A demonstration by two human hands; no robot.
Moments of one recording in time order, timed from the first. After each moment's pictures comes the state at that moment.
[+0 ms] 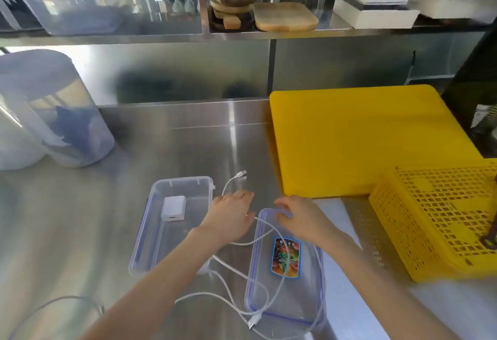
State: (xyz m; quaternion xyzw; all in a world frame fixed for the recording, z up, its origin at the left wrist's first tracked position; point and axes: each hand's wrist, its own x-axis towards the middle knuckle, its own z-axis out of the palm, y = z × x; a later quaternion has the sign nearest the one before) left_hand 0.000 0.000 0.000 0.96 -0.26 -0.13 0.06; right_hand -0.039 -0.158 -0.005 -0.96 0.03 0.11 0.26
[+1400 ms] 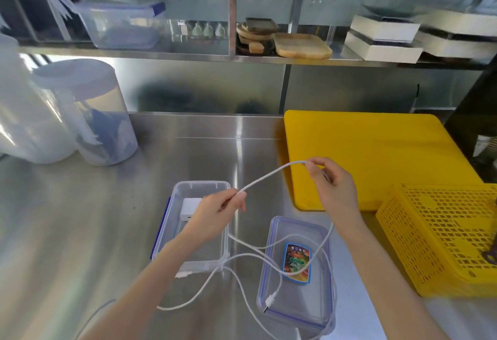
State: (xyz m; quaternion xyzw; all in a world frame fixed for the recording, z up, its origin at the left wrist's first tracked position) left_hand -0.030 0.067 0.033 0.88 -0.18 -0.03 0.44; right_hand -0.053 -0.146 0.066 -0.84 0.07 -0.23 0.50
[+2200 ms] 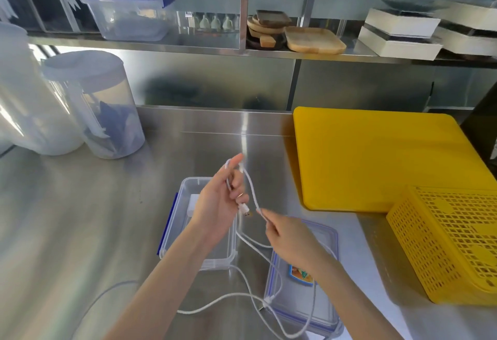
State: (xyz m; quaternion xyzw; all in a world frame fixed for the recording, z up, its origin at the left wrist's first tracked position) left_hand -0.032 0.055 0.061 0.43 0.00 -0.15 0.89; right_hand -0.070 -0.084 0.020 -0.96 -0.07 0.08 0.26
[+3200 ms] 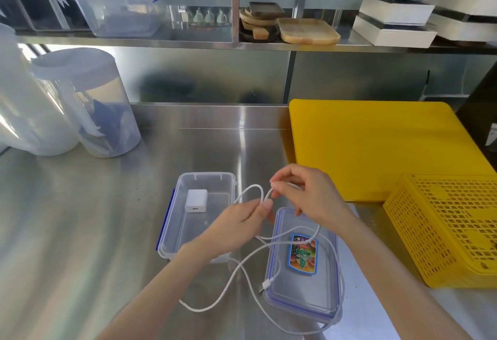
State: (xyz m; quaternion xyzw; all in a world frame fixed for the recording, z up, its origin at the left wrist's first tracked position) left_hand -0.057 0.046 0.042 0.86 -0.21 -0.17 0.43; right_hand -0.067 -0.108 0.083 -0.89 -0.05 -0.01 0.46
